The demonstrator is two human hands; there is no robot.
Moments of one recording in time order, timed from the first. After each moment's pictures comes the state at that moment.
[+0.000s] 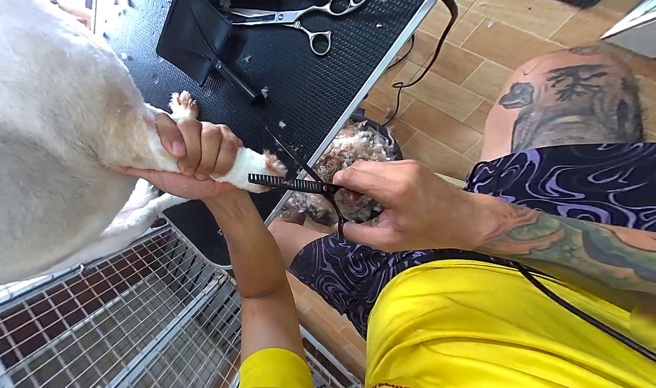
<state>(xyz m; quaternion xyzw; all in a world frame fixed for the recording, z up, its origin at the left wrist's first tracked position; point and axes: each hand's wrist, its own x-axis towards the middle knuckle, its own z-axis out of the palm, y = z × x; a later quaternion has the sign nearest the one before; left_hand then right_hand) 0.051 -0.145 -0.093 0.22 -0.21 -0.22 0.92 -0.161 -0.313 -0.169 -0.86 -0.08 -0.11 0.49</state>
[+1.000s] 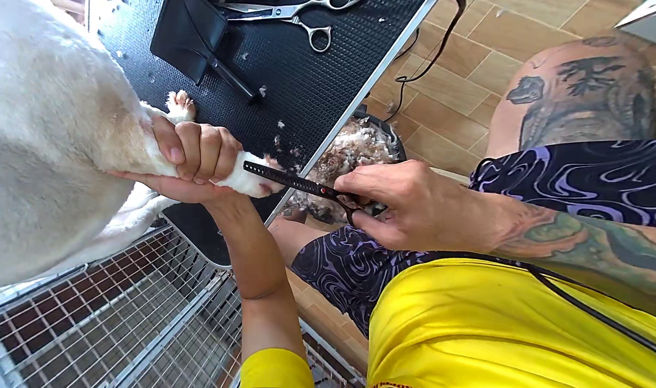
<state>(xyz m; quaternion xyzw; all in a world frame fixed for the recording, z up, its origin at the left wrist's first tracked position) 0.050 -0.145 -0.095 0.22 -0.22 -0.24 0.92 -0.161 -0.319 -0.170 -0.84 -0.10 -0.09 0.53</state>
